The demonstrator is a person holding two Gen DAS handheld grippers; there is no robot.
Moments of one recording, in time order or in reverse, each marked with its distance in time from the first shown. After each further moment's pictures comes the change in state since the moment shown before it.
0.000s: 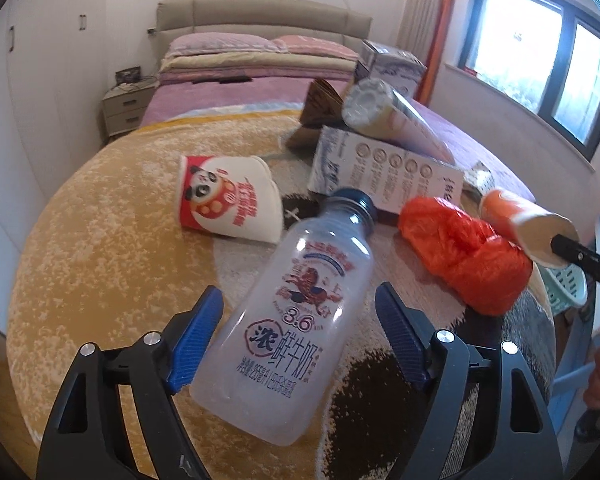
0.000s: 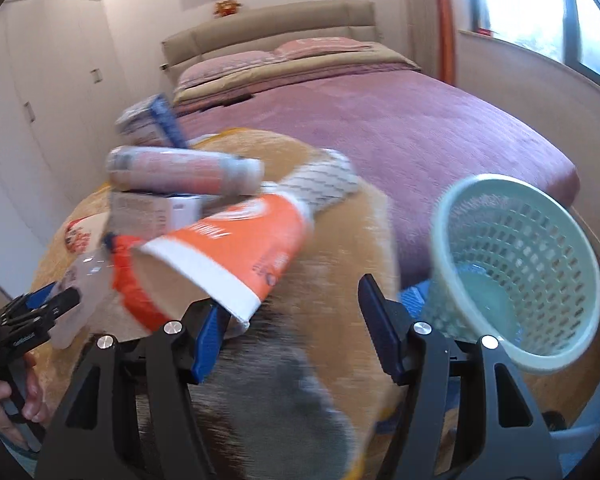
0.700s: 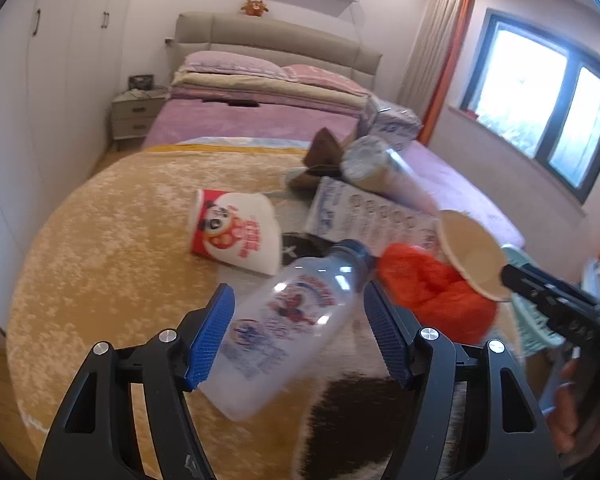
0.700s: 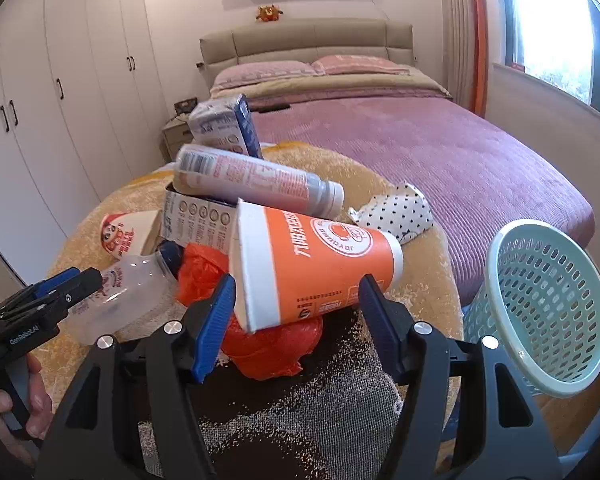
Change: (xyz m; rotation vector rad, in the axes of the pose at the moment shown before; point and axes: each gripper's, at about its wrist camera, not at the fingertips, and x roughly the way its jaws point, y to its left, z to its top) left arm -0.026 0.009 0.015 -0.094 -0.119 -0.007; right arm 0.002 0.080 0.008 -0.131 -0.042 0.069
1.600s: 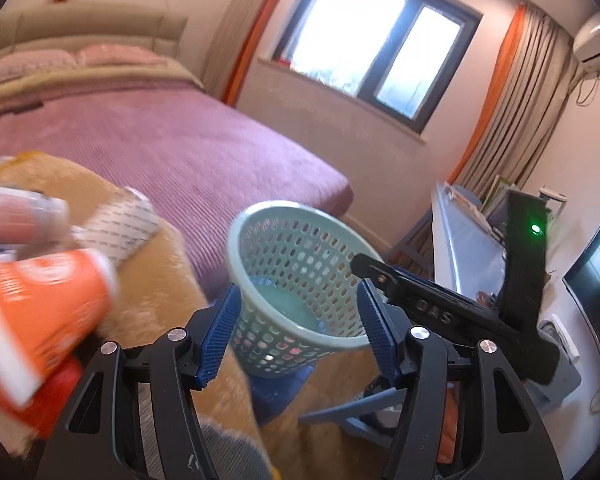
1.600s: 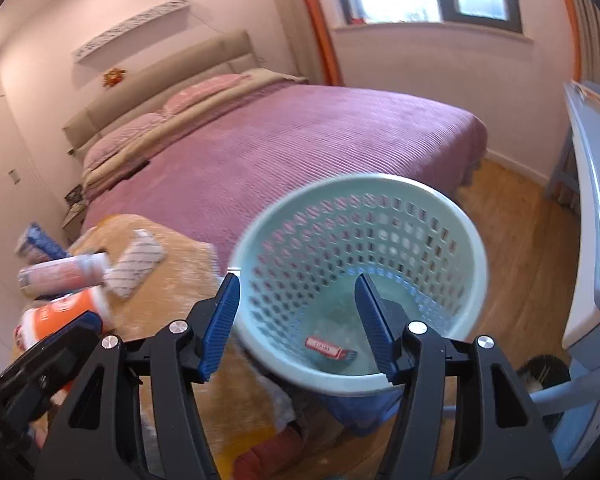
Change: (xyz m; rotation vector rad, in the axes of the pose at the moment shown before) left arm 0.046 -0.263 -0.014 0.238 0.107 -0.644; right arm -0.071 -0.219 -0.030 0.424 -0.076 -0.267
